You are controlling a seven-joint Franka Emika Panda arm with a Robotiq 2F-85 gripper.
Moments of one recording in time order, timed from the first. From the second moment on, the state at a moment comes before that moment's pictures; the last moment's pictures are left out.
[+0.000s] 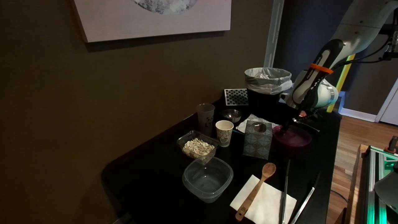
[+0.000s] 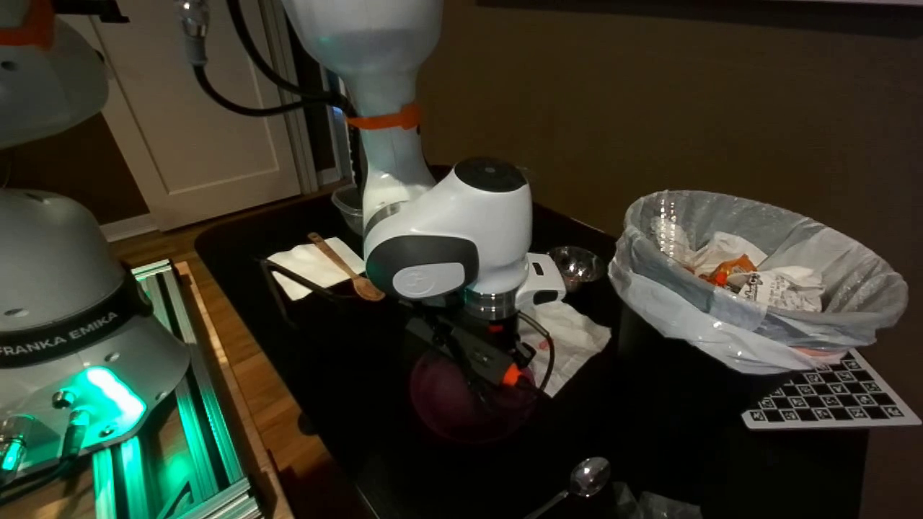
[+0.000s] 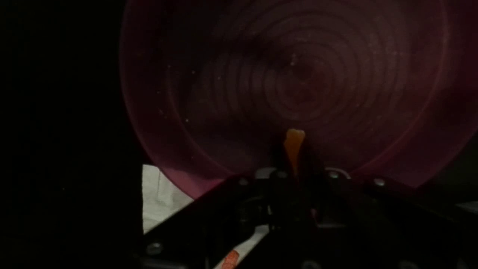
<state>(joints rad) -0.84 0.56 0.24 -2.49 -0.18 3.16 -0.72</state>
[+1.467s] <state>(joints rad) -0.92 0.49 0.36 -2.49 -0.19 3.16 -0.72</state>
